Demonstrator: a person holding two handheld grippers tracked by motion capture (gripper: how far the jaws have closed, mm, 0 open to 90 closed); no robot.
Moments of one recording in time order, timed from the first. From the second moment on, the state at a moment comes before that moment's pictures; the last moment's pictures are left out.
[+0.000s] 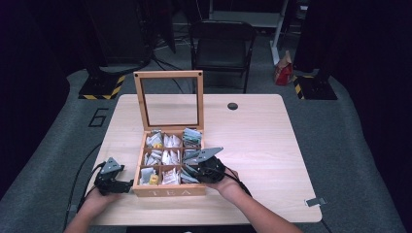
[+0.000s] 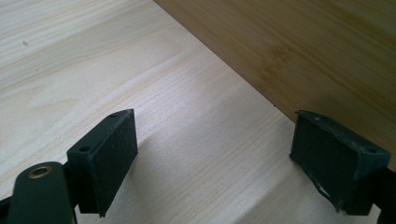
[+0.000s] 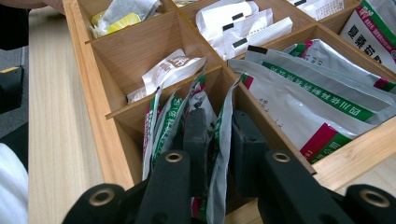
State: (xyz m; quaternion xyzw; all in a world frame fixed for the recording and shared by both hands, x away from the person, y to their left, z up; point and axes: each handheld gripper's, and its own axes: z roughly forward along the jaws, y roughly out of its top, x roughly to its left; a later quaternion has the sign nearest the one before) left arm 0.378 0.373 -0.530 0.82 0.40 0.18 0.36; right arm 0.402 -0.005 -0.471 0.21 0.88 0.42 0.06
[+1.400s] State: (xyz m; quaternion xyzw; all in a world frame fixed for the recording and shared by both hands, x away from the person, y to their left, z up) left arm 0.379 0.373 -0.530 0.82 0.40 0.18 0.36; right arm 0.401 -0.006 -0.463 0.20 0.88 0.42 0.05
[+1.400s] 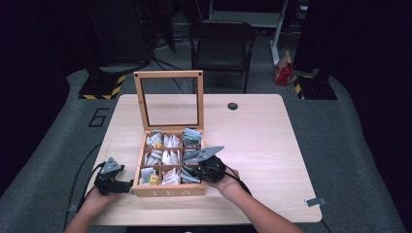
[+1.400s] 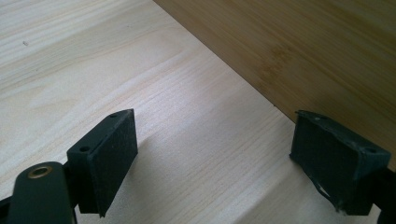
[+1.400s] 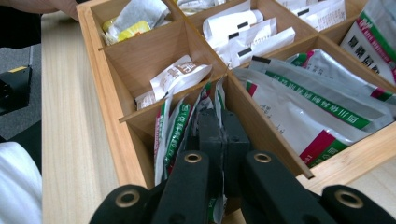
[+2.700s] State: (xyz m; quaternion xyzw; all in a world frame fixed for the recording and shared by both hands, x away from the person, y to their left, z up) left arm 0.379 0.373 -0.530 0.82 0.40 0.18 0.36; right arm 0.396 -0.020 -0.386 0.19 0.86 0.47 0.06
